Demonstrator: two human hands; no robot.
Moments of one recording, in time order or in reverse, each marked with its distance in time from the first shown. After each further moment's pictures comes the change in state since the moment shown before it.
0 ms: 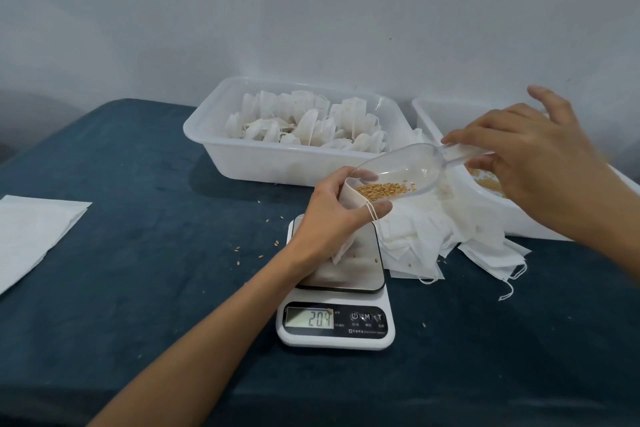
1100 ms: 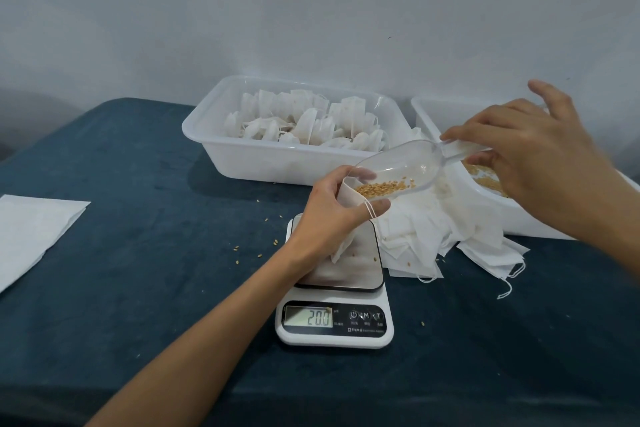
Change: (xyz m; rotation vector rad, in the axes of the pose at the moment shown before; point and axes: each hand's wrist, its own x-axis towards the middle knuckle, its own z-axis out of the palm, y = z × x) left_hand -0.001 0.003 0.000 0.018 0.000 0.009; right_hand 0.004 -0.002 -0.005 -0.023 -0.007 0.004
